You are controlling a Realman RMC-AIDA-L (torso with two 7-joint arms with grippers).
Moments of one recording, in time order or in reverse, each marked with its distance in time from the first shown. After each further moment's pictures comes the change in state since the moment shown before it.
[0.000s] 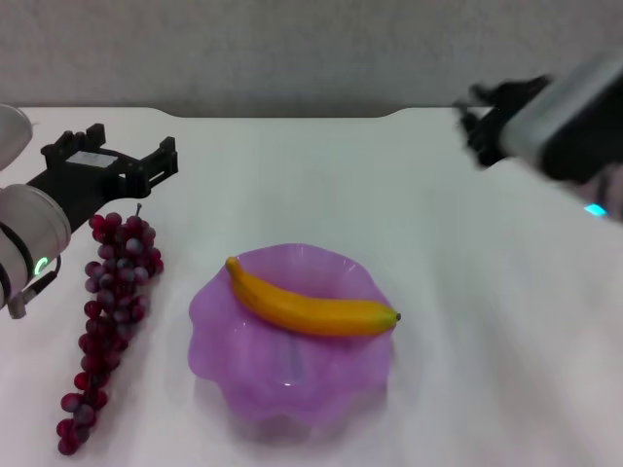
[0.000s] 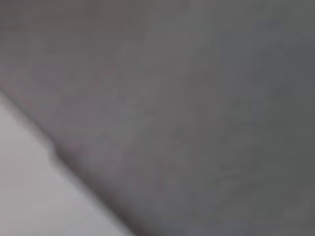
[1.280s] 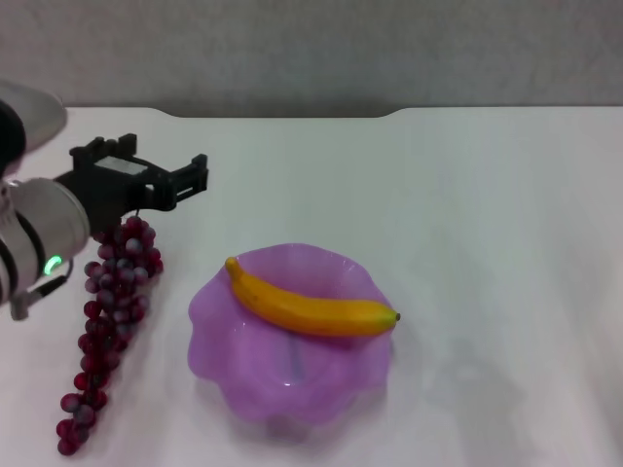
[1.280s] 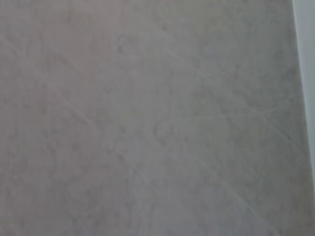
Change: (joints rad) left arm 0.008 -0.003 -0.003 -0.191 0.031 -0.284 0.009; right arm -0.411 -0.003 -0.312 0.332 0.168 -1.156 0.424
